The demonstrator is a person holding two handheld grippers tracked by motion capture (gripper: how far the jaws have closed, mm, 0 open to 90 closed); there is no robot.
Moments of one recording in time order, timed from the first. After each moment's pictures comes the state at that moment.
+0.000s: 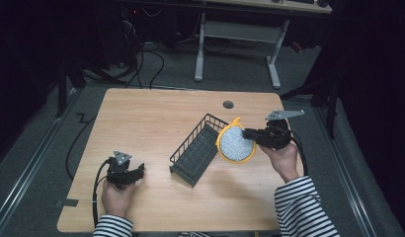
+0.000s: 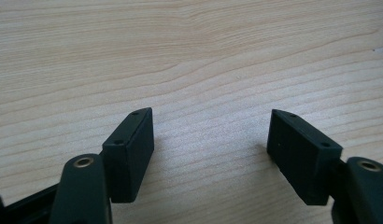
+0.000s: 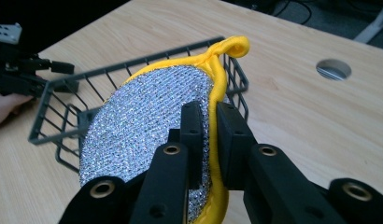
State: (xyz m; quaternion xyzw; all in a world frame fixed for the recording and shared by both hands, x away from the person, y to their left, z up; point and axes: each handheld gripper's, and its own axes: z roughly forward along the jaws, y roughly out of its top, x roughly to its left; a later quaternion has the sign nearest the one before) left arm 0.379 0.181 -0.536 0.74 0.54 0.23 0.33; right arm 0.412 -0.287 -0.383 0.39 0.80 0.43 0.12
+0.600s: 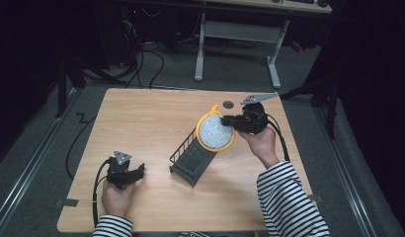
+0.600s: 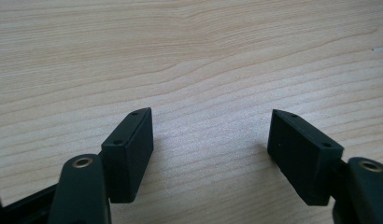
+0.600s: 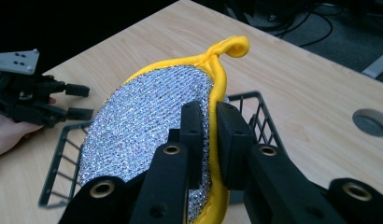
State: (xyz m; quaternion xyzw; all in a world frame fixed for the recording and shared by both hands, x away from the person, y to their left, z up) left arm 0.379 0.181 -0.536 0.74 0.54 0.23 0.33; right arm 0.449 -0.227 -0.363 0.36 0.82 0.44 0.12
